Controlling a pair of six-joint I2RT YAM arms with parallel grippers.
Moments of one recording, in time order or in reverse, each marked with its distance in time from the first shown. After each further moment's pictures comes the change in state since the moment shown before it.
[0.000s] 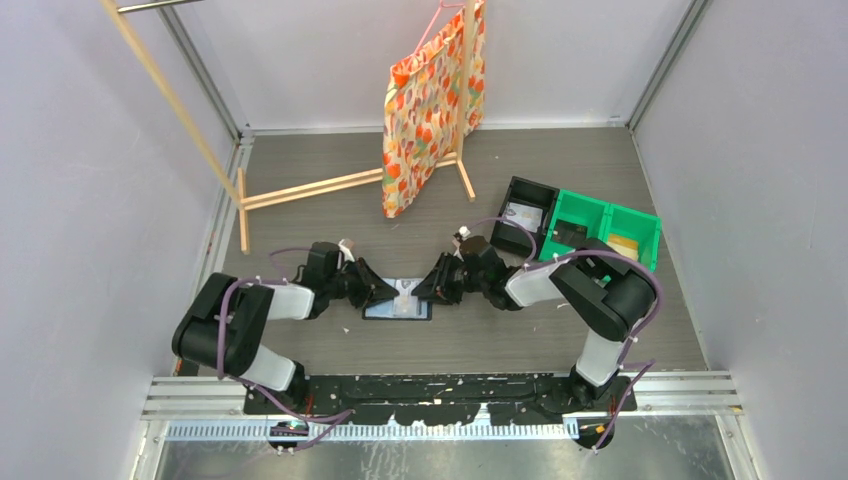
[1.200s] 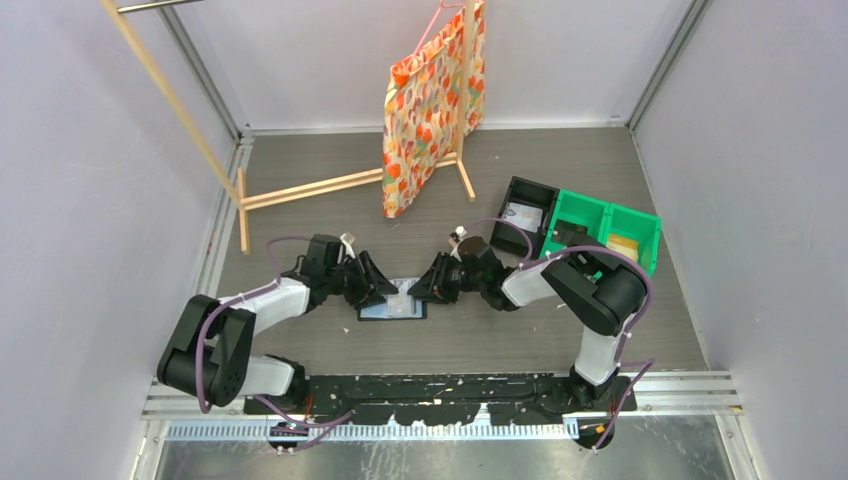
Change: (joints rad) left arm -0.020 -0.171 0.101 -0.380 -0.083 0.154; right arm 0.000 0.051 0.003 0.095 -0.025 0.015
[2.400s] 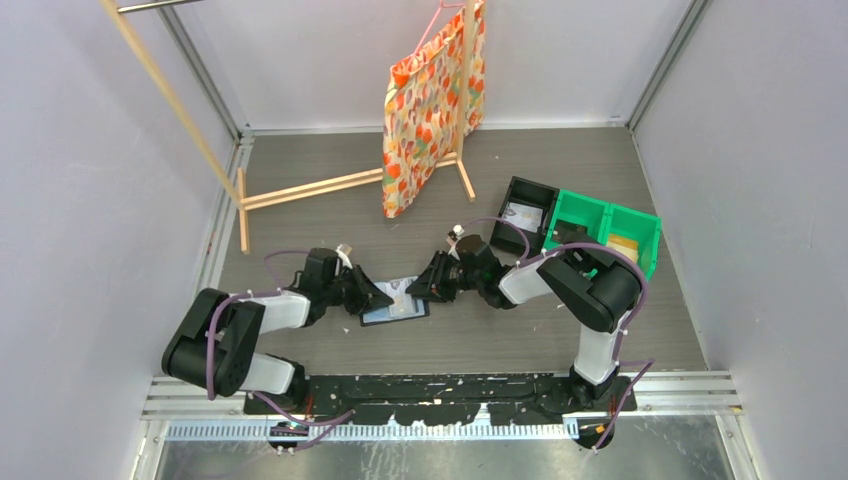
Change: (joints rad) left arm 0.008 0.048 -0.139 0.253 0.020 -0.060; right arm -0.002 0.035 0.029 0.008 -0.018 0.000
